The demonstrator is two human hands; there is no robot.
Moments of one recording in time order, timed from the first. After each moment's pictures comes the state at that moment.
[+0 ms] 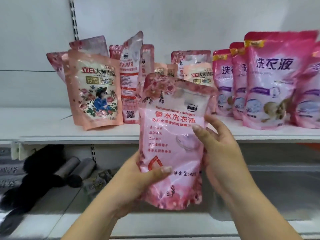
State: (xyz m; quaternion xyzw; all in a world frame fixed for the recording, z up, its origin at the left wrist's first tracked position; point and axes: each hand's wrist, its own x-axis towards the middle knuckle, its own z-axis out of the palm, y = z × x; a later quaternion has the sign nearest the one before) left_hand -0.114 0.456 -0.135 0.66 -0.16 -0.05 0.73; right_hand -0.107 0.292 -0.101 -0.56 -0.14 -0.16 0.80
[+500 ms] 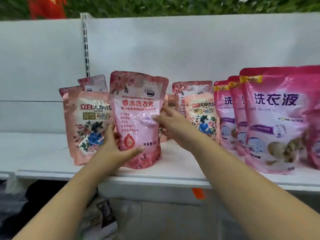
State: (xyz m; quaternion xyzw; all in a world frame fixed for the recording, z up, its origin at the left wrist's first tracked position) left_hand -0.048 0.463 -0.055 0.81 -0.05 0.23 0.53; right_hand 0.014 0.315 -0.004 -0.76 -0.24 -0.03 0.60
